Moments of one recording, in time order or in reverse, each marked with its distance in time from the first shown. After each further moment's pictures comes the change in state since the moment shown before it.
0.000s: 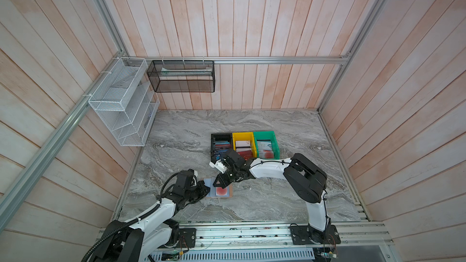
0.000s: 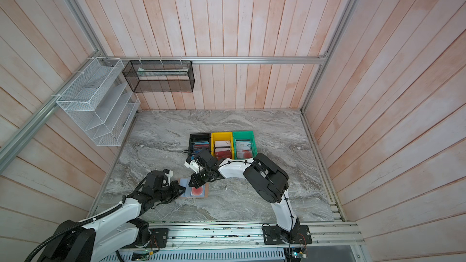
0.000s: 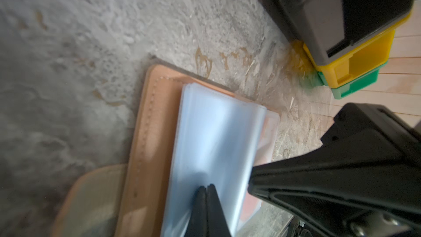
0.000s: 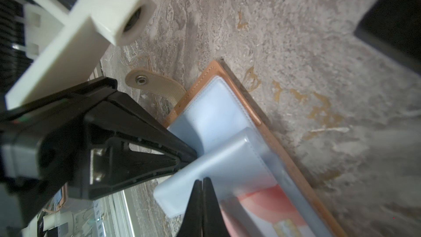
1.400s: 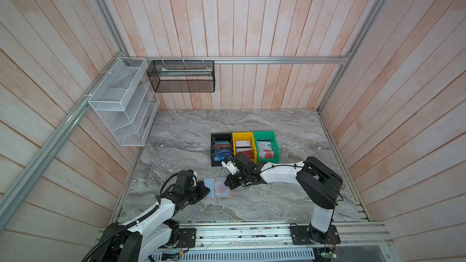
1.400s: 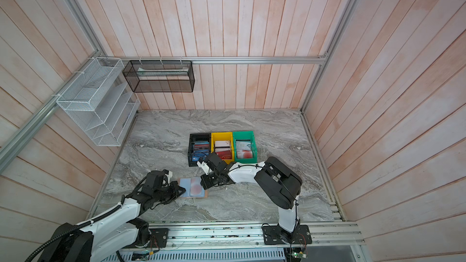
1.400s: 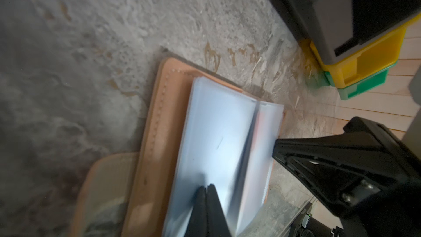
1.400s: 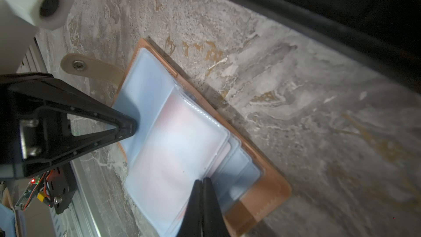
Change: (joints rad) left arm -0.002 -0.018 0.012 -0.051 -0.014 -0.002; right arm -0.020 -0.162 -0.215 0.048 0.220 0.071
